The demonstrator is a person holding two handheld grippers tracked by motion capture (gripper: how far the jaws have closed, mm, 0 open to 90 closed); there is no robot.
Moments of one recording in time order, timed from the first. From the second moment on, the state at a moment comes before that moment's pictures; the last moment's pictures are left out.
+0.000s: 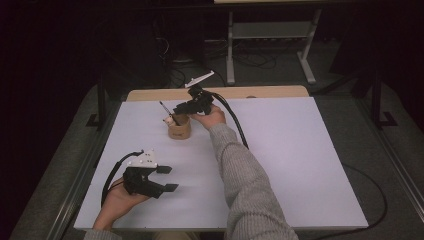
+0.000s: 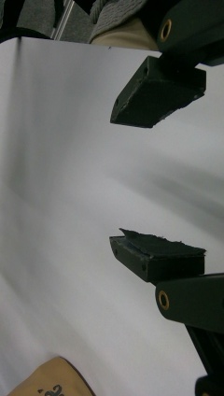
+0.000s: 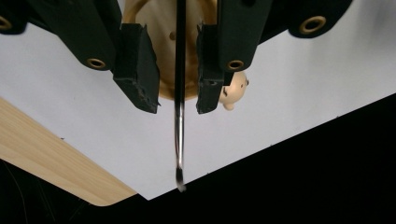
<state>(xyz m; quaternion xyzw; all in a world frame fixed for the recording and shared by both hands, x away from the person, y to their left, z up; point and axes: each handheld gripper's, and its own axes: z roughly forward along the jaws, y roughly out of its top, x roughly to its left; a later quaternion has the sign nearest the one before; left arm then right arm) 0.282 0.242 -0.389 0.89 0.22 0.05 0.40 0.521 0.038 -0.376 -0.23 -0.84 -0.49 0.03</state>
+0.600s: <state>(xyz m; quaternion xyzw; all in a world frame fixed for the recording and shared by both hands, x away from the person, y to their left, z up) 0.282 0.238 -0.390 0.89 0.22 0.05 0.40 0.497 0.004 -0.363 -0.23 -0.83 -0.50 0.01</state>
